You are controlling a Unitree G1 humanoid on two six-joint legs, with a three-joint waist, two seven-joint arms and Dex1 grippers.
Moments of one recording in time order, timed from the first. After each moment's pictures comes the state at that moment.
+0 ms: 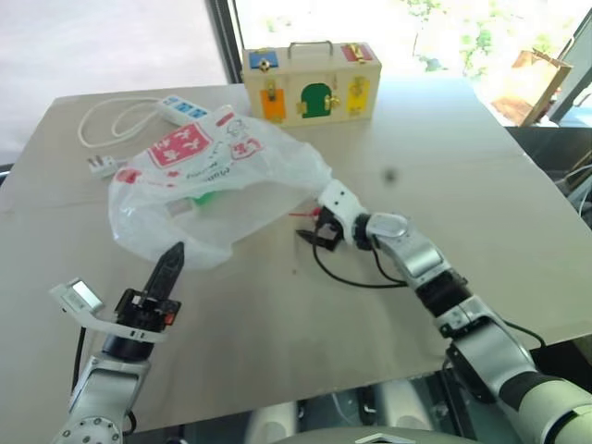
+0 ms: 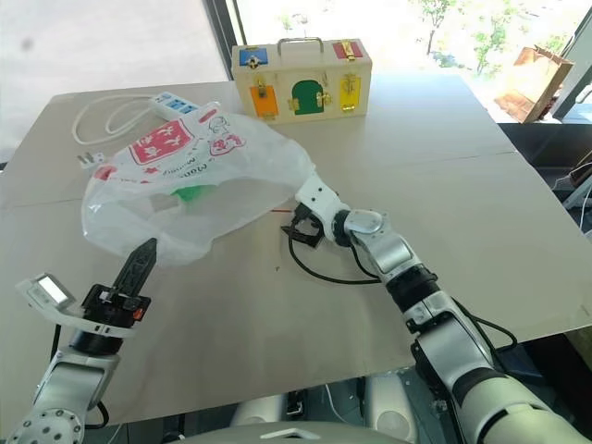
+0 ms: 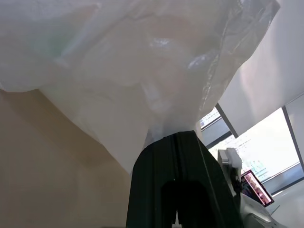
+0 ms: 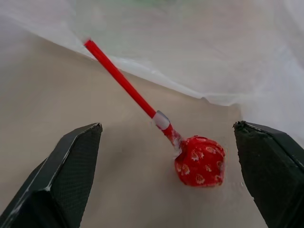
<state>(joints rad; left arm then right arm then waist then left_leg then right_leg) 0.38 0.32 0.50 -0.46 -1.36 0.41 -0.43 -0.78 -0.12 0.38 0.53 0.04 0.19 0.60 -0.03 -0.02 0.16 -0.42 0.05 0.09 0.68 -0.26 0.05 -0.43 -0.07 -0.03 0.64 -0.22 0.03</state>
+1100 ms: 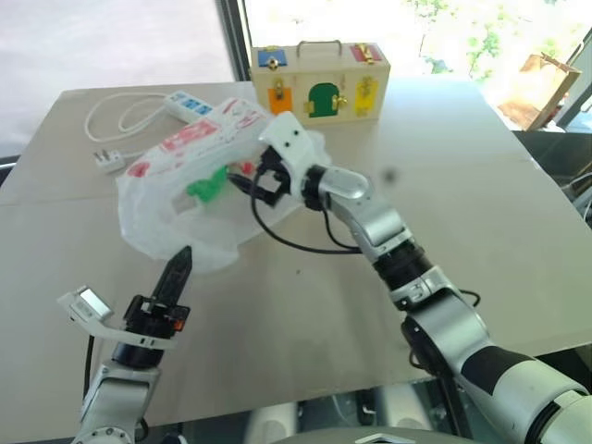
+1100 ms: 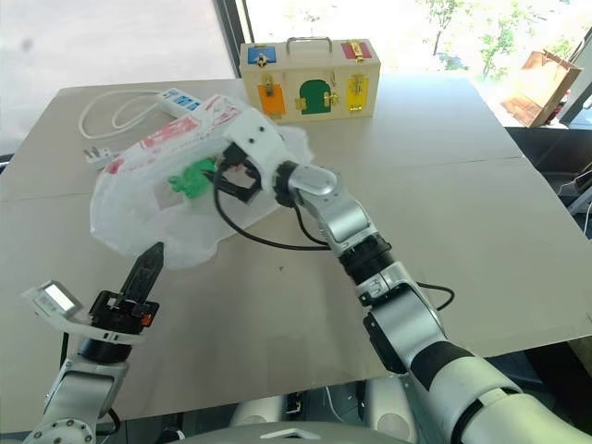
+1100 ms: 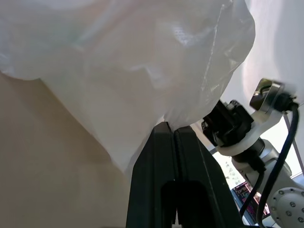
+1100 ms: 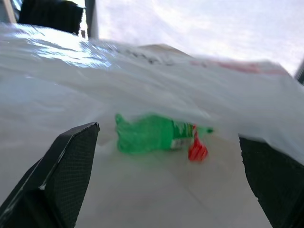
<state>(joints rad) 0.43 0.24 0.47 -0.53 -1.32 0.40 -0.43 -0.94 0.07 0.25 0.48 0.08 0.20 0.55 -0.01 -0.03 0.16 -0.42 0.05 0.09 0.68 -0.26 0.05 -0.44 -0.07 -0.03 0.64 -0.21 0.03</state>
